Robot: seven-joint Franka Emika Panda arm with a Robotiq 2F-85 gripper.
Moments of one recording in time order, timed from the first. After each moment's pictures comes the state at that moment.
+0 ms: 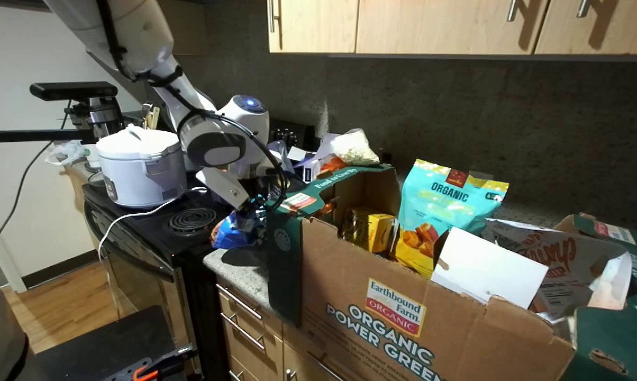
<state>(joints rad) 0.32 0.10 0.23 -2.41 0.71 2.72 -0.43</state>
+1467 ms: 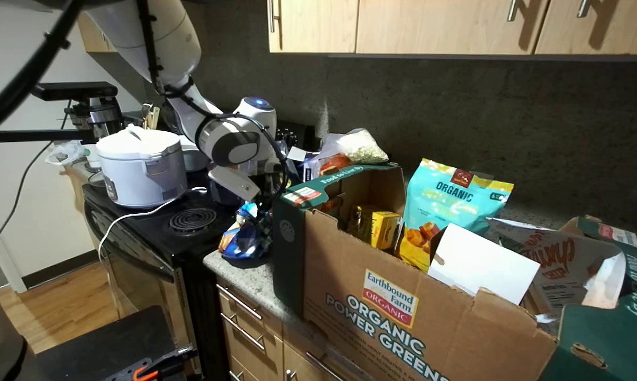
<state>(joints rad) 0.24 0.24 0.31 -2.27 0.43 2.68 -0.25</state>
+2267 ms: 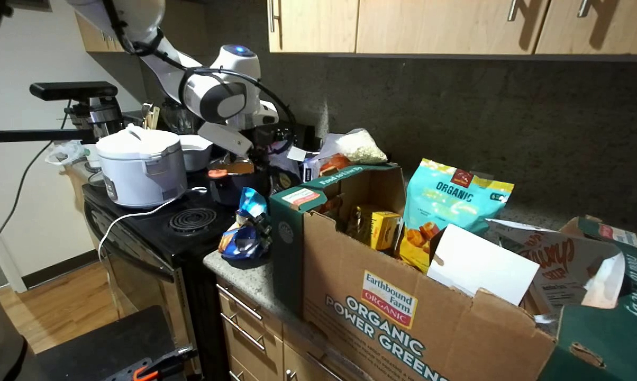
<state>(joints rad) 0.24 0.09 0.37 -2.18 0.41 2.62 -0.21</state>
